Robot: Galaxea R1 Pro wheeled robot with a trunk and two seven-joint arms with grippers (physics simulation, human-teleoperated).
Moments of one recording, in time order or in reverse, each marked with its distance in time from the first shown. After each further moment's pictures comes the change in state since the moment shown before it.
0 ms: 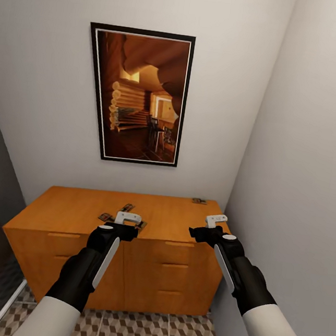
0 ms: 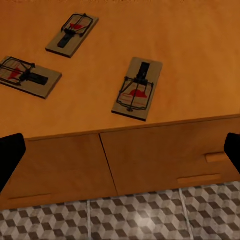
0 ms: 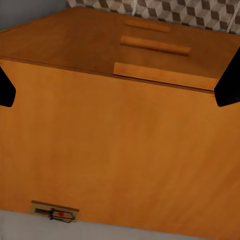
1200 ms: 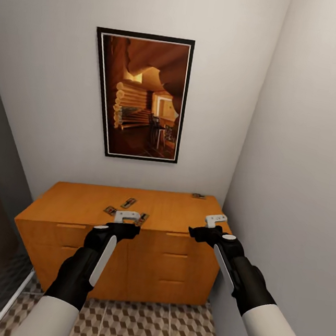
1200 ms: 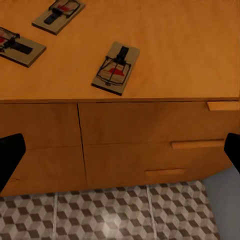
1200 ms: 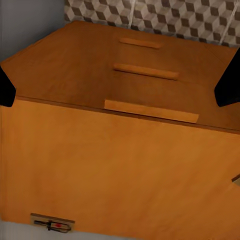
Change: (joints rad) left arm -0.002 0.000 0.041 0.016 0.121 -0.065 -0.018; right arm 0.001 0.002 -0.001 -0.003 0.002 -0.002 0.001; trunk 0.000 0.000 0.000
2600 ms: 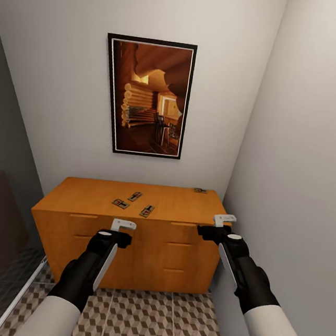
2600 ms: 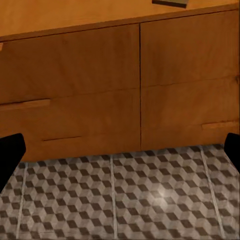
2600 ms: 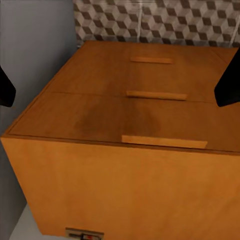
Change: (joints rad) left arm -0.004 0.000 0.016 0.118 -0.209 0.000 0.018; right arm 0.004 0.006 -0.075 -0.008 0.036 0.001 -0.064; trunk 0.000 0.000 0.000
